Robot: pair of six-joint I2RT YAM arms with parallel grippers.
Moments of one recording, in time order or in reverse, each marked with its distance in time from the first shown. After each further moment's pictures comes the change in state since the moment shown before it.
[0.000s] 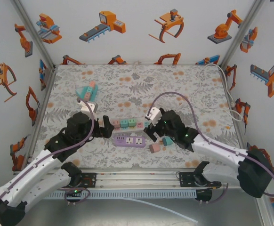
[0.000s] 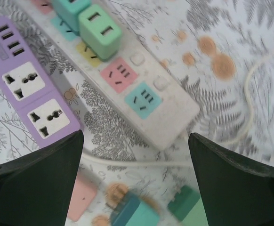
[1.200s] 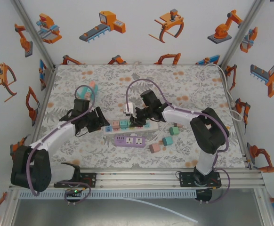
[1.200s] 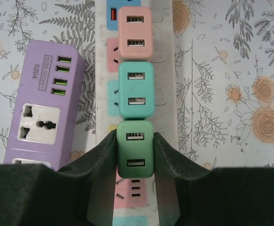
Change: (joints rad) left arm 0.398 0.576 0.036 0.107 0.393 -0.232; right arm -0.085 0.653 0.502 -0.122 -0.634 -0.454
